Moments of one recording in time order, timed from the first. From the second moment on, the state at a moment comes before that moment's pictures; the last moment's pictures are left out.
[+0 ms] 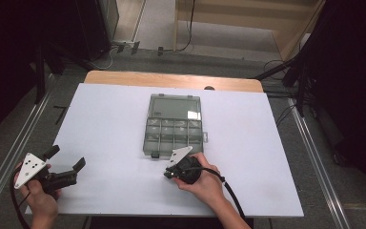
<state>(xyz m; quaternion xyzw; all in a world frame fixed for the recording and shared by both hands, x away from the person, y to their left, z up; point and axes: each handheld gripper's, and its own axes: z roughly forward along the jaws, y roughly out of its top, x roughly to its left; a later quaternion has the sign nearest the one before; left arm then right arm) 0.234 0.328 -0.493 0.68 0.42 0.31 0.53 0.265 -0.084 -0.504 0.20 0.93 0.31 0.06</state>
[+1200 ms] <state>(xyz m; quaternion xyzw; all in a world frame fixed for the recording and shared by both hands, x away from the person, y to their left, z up) 0.234 0.327 -0.492 0.68 0.42 0.31 0.52 0.260 -0.136 -0.467 0.26 0.83 0.48 0.10</state>
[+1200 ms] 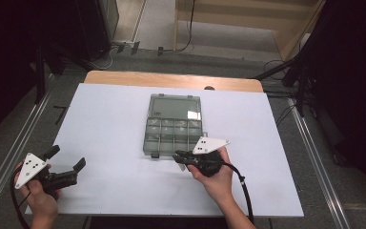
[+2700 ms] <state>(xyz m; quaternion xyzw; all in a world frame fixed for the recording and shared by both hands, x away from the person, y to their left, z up) 0.233 0.326 -0.493 0.68 0.42 0.31 0.52 0.287 -0.193 -0.469 0.35 0.75 0.53 0.16</state>
